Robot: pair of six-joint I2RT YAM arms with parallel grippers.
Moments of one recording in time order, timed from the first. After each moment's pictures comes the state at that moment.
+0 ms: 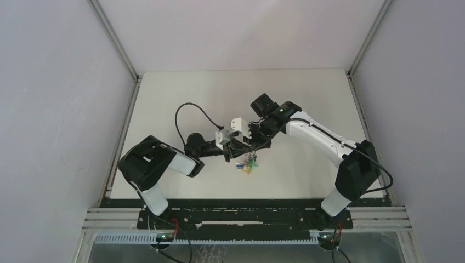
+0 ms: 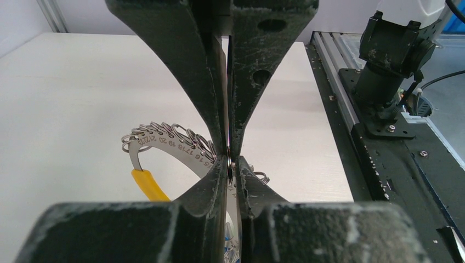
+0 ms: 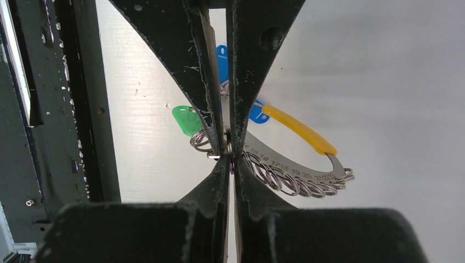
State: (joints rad) left arm -0.63 1.74 0.48 1.43 0.87 -0.16; right arm 0.70 1.61 1.40 -1.00 -0.45 -0.82
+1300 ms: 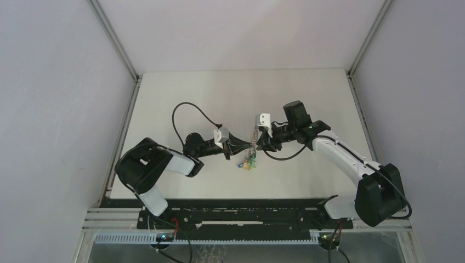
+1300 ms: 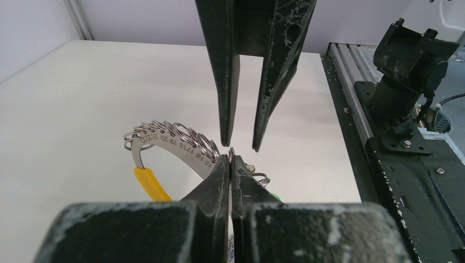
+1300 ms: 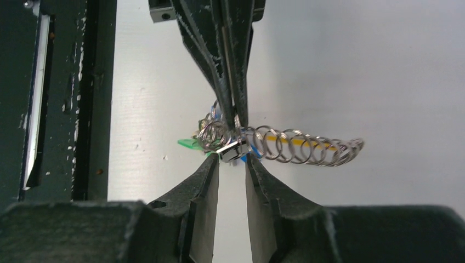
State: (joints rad) left arm -0.63 1.69 0.48 1.41 0.80 -0.15; right arm 0.46 1.33 0.96 -0.50 -0.85 -0.74
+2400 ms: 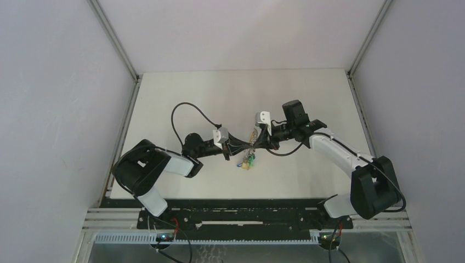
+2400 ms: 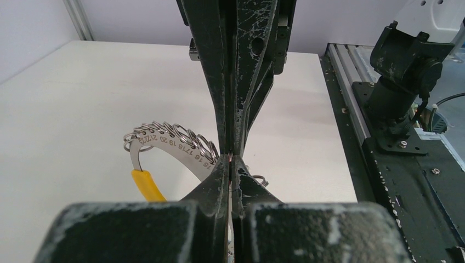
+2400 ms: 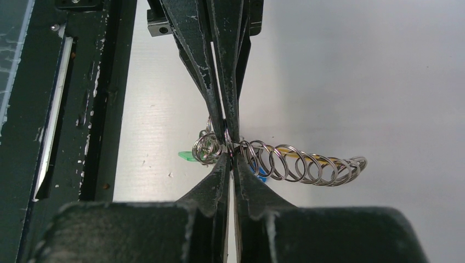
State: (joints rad) left arm -0.63 1.66 0.48 1.39 0.80 -0.15; right arm 0.43 1.39 0.94 -0.39 -0.97 -0.70
